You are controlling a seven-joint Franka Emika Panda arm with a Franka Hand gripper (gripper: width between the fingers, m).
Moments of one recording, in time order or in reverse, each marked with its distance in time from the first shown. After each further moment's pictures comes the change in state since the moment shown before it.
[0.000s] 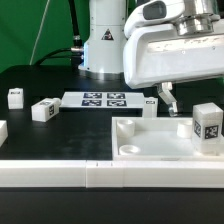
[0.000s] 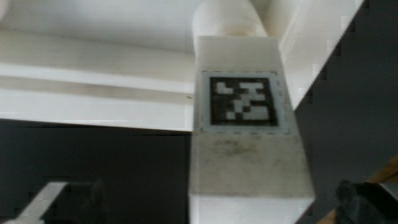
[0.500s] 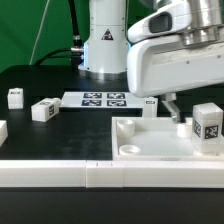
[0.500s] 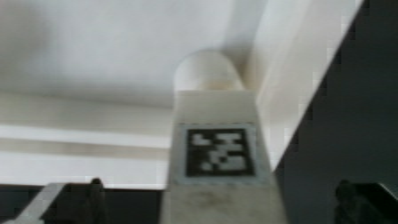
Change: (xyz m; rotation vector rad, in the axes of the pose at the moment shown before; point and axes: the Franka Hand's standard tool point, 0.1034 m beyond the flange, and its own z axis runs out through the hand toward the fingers) arm 0.000 -0.010 0.006 0.068 -0.278 0.017
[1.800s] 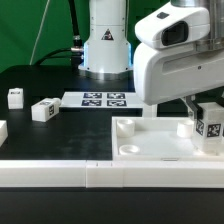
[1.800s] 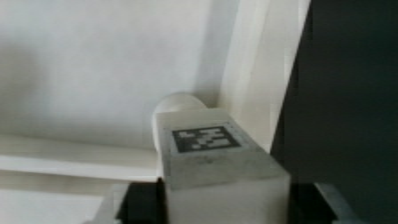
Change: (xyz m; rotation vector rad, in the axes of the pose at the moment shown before) arm -0.001 0.000 0.001 0.058 -0.256 0.046
